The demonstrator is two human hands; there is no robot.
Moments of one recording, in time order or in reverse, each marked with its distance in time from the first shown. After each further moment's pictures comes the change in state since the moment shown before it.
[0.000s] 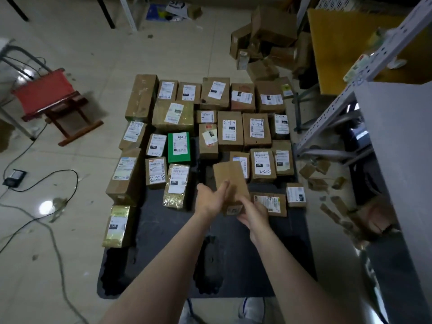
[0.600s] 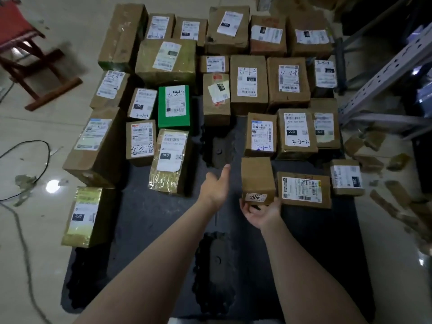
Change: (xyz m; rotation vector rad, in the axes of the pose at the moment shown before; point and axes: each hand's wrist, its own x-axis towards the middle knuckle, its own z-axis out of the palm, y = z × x) left_hand 0.183 -0.145 0.070 0.113 -0.080 -0.082; right_hand 0.279 0.162 0.004 0.799 0.013 0.442
